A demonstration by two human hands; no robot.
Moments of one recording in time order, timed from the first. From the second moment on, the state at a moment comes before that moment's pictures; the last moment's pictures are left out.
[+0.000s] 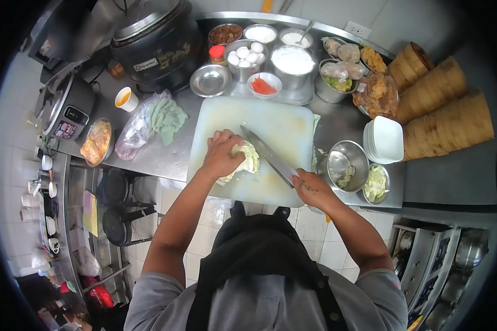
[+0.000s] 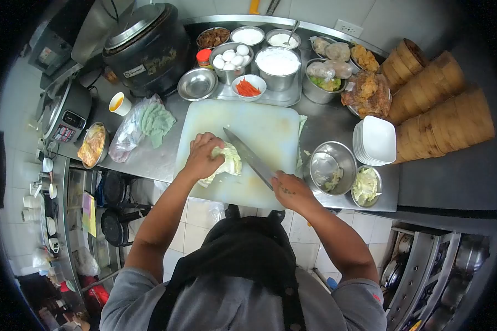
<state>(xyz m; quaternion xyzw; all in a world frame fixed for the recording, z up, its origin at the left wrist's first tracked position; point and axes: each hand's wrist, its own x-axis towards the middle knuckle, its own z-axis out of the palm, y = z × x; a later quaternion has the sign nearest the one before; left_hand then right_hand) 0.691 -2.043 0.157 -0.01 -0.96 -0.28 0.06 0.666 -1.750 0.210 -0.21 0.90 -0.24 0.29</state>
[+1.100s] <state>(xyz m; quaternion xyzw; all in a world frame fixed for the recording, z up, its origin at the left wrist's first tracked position) 0.694 -2.040 0.161 -0.03 -0.95 -0.29 0.09 0.679 -1.830 0.160 -0.28 0.90 -0.20 0.28</state>
